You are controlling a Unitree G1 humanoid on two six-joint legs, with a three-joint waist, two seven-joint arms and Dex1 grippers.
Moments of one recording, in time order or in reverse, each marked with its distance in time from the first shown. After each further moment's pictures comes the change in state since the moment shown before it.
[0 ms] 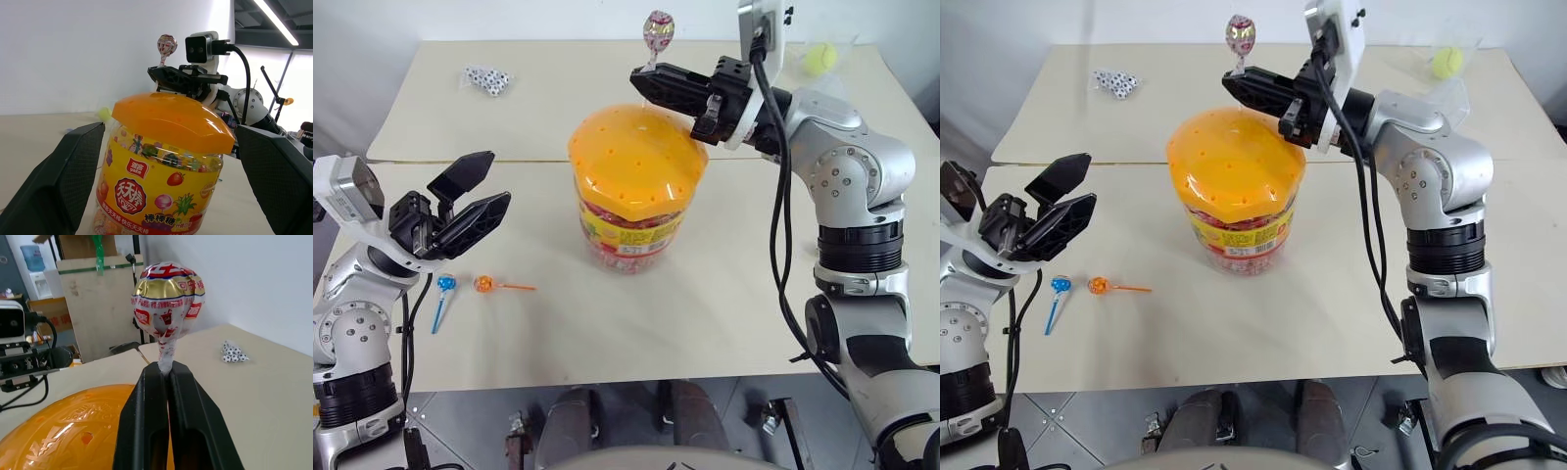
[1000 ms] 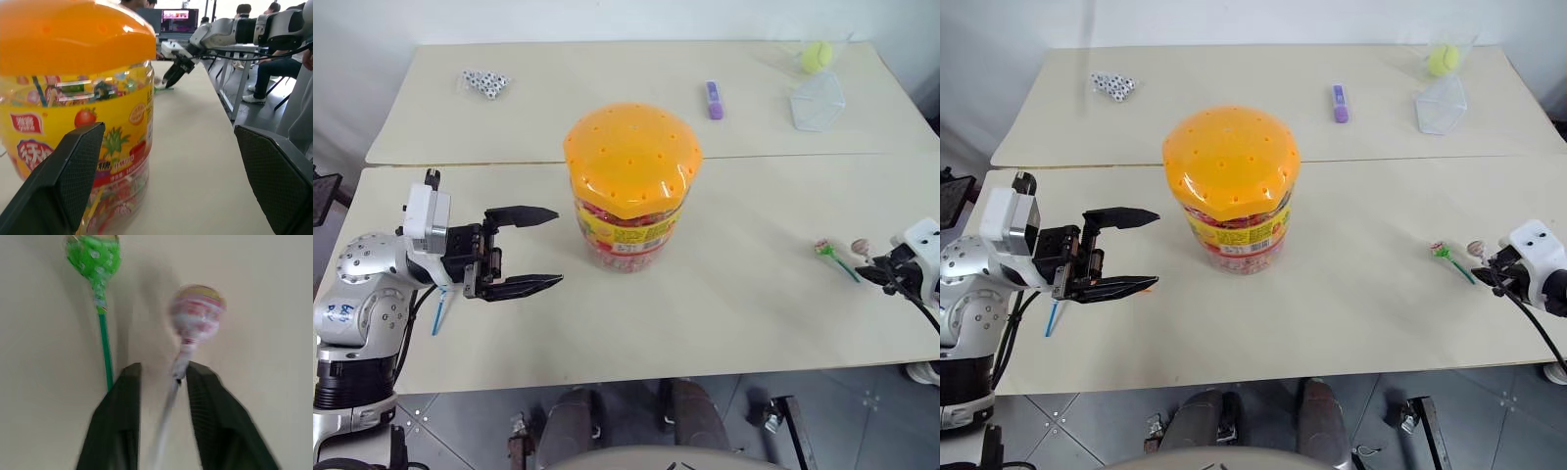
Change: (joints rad) left arm -0.008 0.137 -0.223 0.018 0.305 -0.190 -0.307; right arm 0.868 -0.639 -0.187 0.331 -0.473 -0.406 0.150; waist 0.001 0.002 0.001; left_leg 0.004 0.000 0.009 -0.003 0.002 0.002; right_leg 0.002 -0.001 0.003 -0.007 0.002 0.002
